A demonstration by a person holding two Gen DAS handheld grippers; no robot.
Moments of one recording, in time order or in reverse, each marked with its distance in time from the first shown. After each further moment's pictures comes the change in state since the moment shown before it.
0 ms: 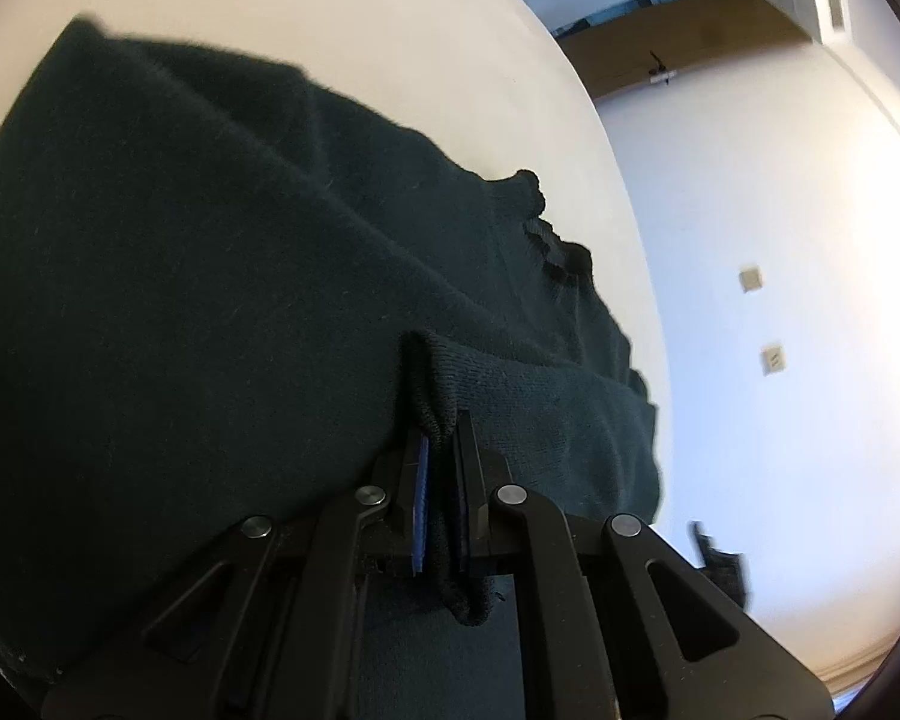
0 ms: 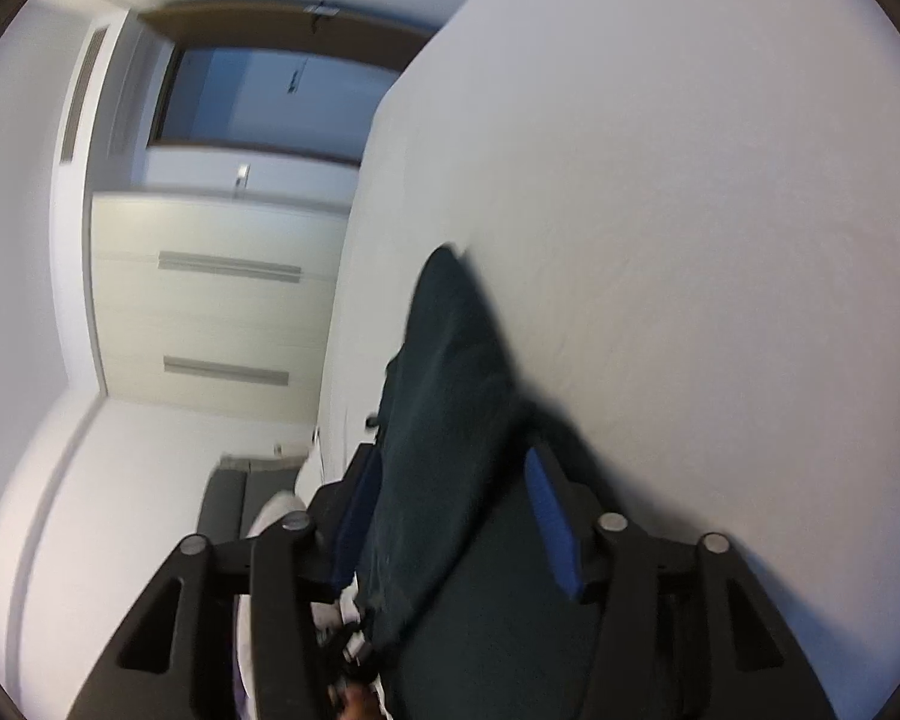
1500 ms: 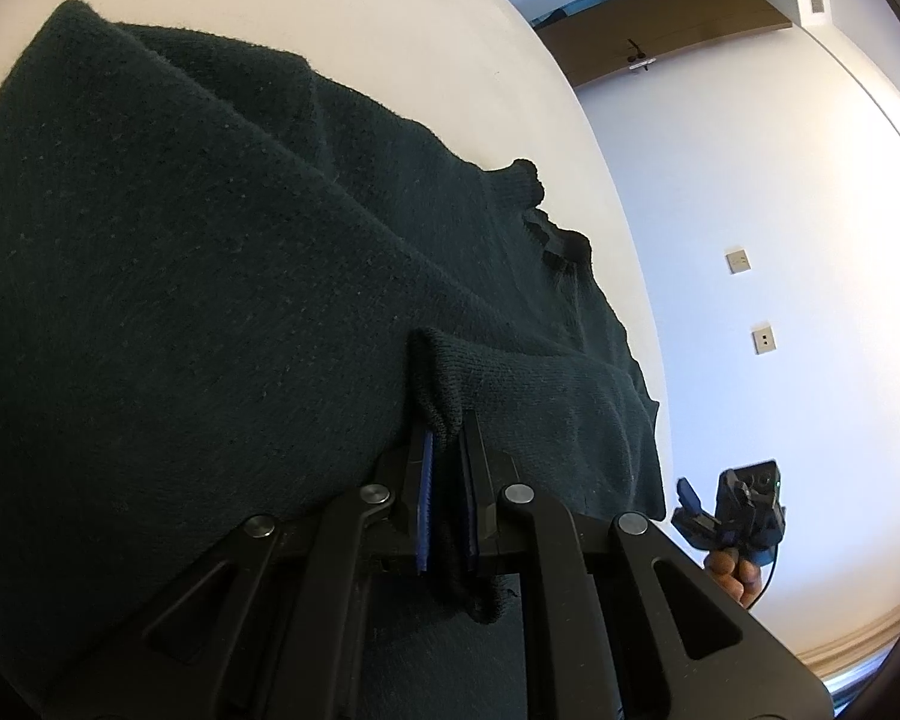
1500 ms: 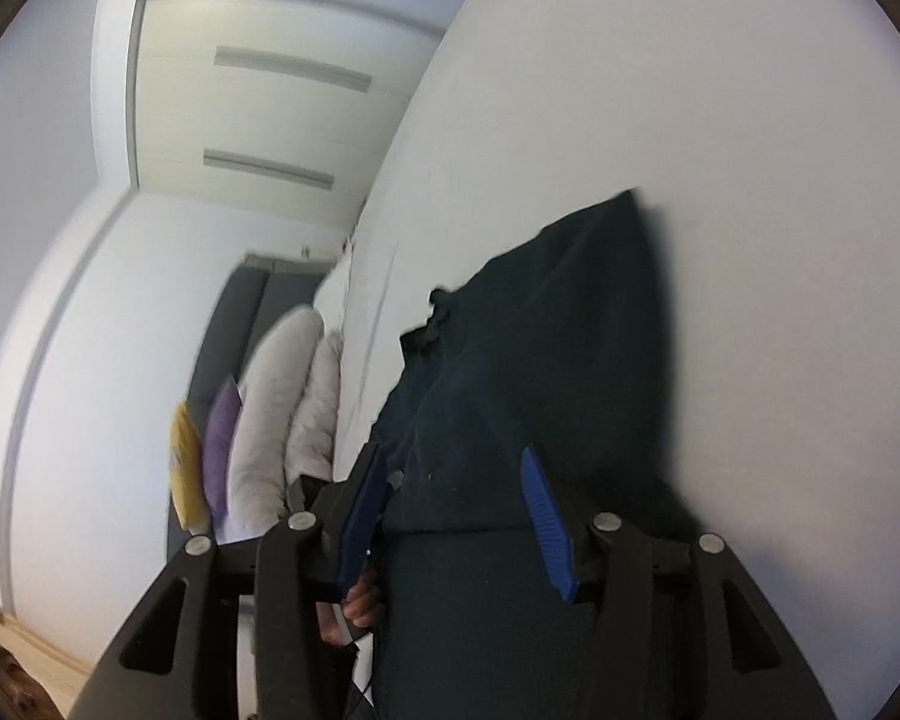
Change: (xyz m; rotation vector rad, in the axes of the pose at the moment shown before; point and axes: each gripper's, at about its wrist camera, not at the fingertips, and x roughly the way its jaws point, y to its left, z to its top) left arm 0.005 0.018 0.002 0.024 0.018 -0.047; right arm 0.066 0.058 0.042 -0.290 0.471 0.056
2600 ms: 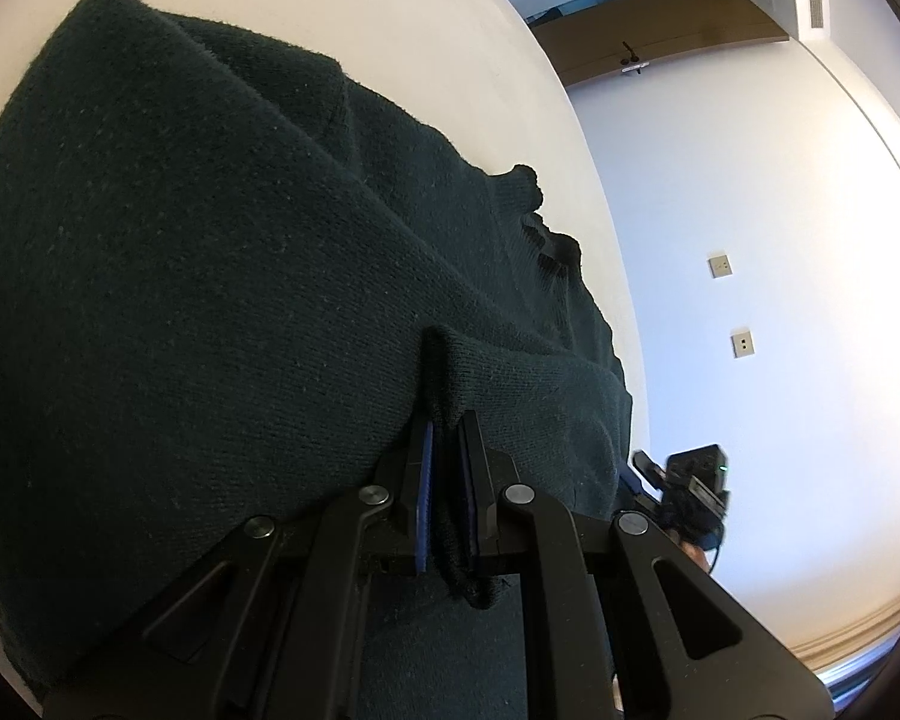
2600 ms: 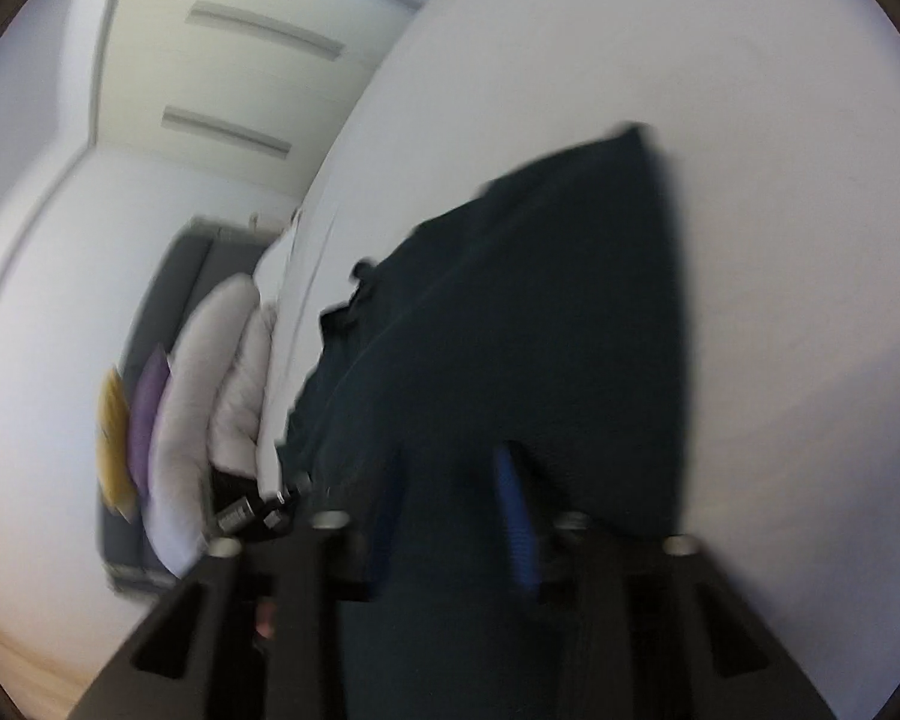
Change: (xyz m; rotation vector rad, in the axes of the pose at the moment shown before) left arm -0.013 0.015 0.000 -0.030 0.016 -0.065; right arm 0.041 -0.034 0.014 -0.004 0.014 -0.115
